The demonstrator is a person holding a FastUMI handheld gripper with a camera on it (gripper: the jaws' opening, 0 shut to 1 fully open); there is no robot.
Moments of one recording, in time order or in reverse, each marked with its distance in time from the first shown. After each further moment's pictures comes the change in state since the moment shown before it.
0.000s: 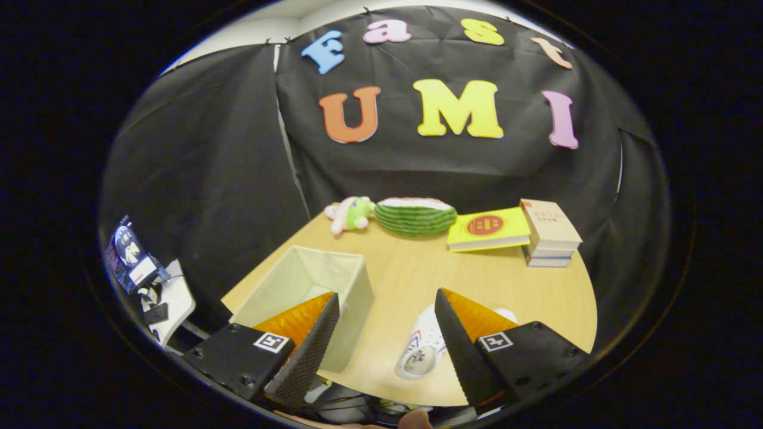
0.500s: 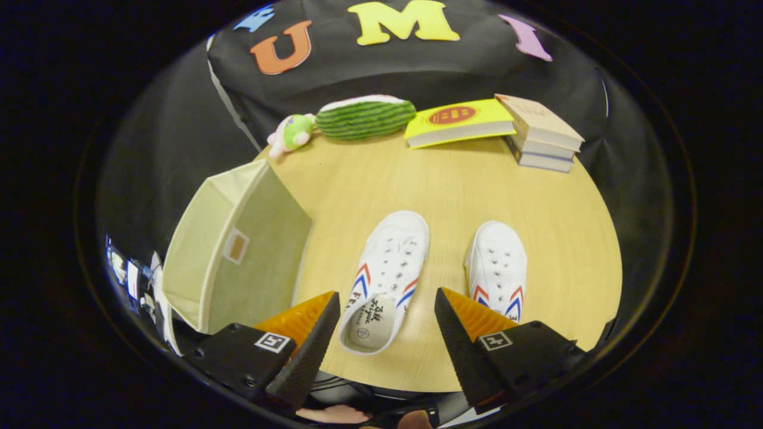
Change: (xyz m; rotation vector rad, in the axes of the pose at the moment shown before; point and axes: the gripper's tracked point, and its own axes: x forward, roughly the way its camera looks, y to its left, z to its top) arm 0.079 -0.069 -0.132 0.173 0.396 -0.053
